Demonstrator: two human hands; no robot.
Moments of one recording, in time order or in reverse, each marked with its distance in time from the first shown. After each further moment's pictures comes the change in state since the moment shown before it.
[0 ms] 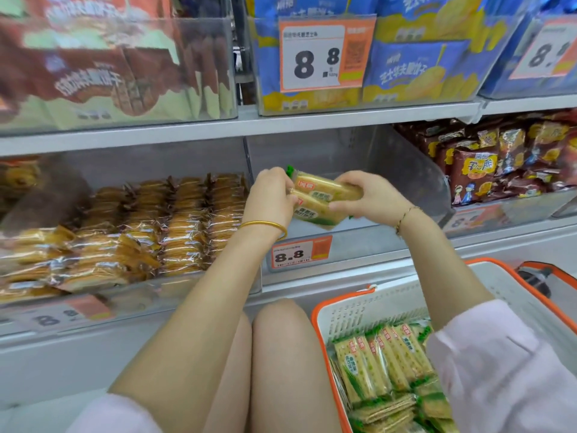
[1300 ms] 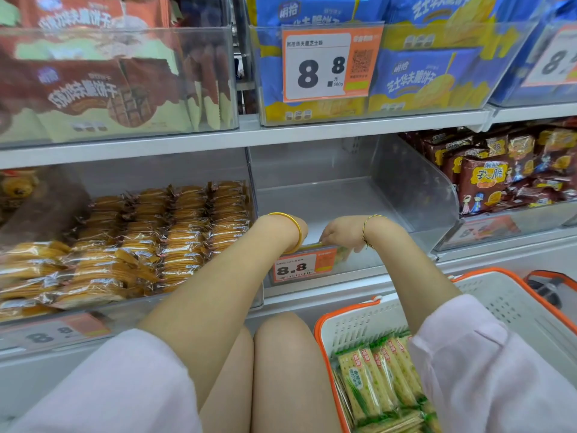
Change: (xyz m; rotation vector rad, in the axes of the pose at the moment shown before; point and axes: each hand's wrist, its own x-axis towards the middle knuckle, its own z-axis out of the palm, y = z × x) left_hand 0.035 -0.012 0.036 0.742 -0.815 0.157; right_hand 0.032 -0.005 0.041 -0.427 -0.650 0.340
